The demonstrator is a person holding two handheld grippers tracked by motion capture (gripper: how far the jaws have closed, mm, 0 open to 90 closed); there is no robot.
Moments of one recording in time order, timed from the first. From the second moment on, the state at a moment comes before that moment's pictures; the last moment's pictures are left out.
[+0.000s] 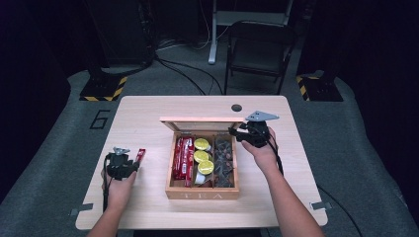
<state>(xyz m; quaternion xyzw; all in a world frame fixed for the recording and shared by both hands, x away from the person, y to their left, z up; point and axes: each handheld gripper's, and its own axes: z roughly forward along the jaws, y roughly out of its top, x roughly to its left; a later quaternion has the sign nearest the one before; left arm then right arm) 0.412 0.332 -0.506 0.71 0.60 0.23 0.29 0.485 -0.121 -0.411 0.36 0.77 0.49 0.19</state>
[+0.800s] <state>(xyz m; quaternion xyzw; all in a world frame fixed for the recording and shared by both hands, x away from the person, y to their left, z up) 0.402 0.292 -0.444 0.72 0.52 0.28 0.35 0.484 -0.120 -0.411 0.36 0.77 0.48 0.20</state>
